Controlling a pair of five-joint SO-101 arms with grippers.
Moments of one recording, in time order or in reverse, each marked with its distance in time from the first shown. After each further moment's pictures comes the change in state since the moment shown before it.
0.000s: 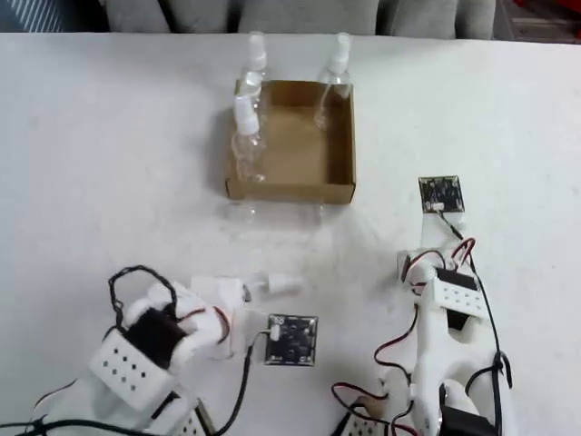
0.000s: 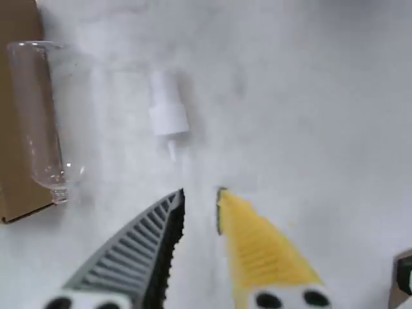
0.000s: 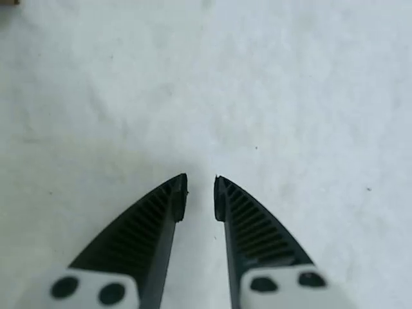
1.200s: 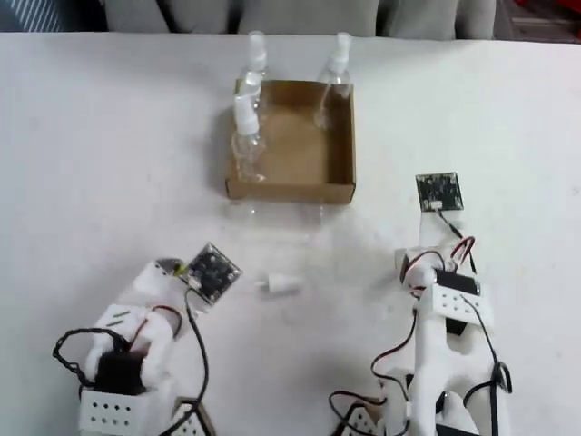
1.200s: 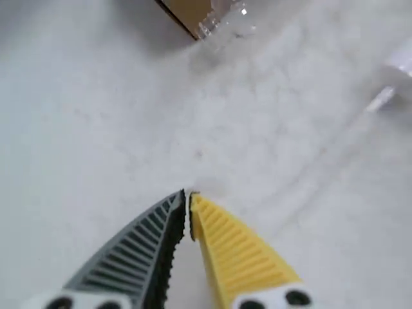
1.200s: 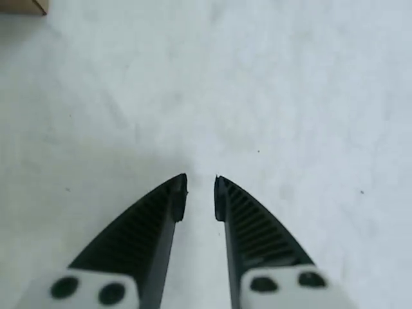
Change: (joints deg) left arm -31.4 -39.2 28.1 -9.3 20.2; right arm -1.2 -5.8 0.0 4.1 -0.1
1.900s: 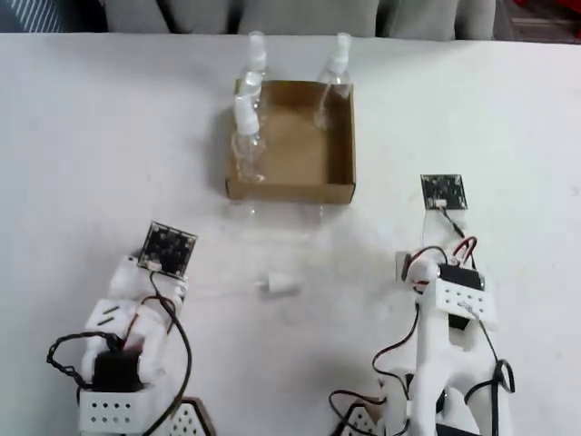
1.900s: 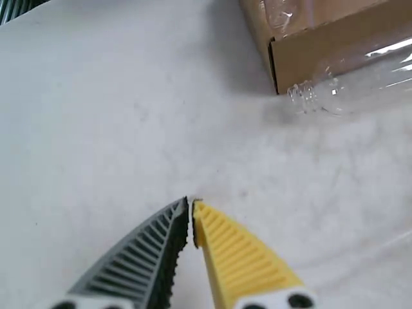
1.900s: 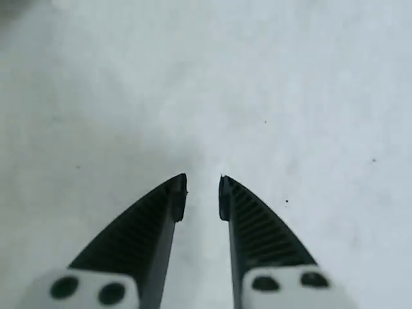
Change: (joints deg) left arm -5.1 0.0 1.1 -9.1 20.5; right arm 0.3 0.0 -3.3 8.2 -2.6
